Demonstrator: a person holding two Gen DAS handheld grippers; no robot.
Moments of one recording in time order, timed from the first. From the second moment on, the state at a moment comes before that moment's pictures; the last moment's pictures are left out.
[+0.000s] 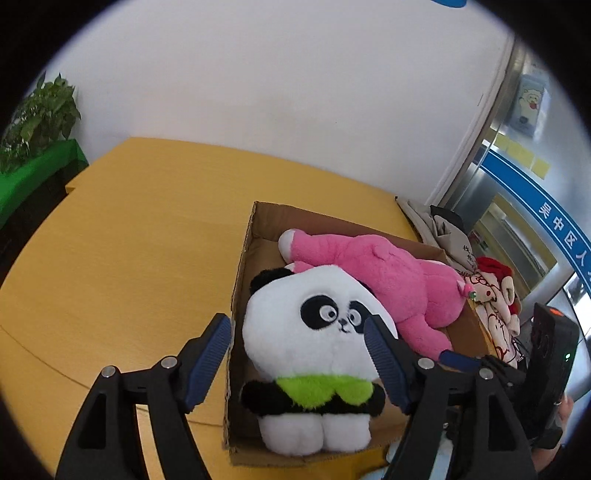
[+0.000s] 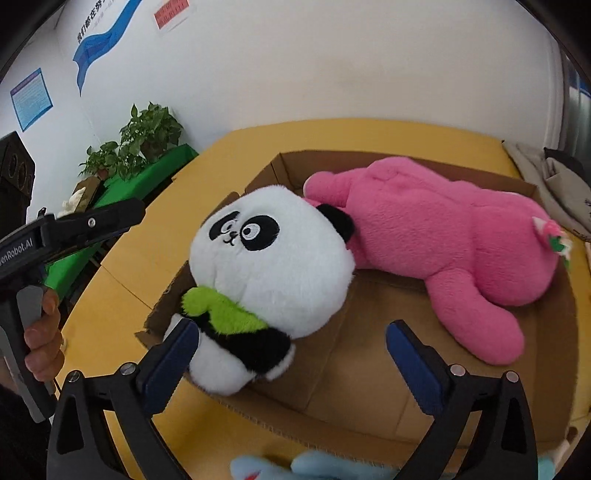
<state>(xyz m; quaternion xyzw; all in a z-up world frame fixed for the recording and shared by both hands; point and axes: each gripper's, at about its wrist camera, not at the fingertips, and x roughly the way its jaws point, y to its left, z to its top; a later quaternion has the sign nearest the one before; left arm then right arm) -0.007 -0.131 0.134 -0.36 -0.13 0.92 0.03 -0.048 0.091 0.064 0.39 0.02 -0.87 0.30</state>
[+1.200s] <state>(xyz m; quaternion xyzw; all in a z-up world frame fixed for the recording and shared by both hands) 0.115 0.019 0.123 -0.39 -0.09 0.91 0.14 0.098 0.255 0.092 0.34 0.00 -0.92 0.18</state>
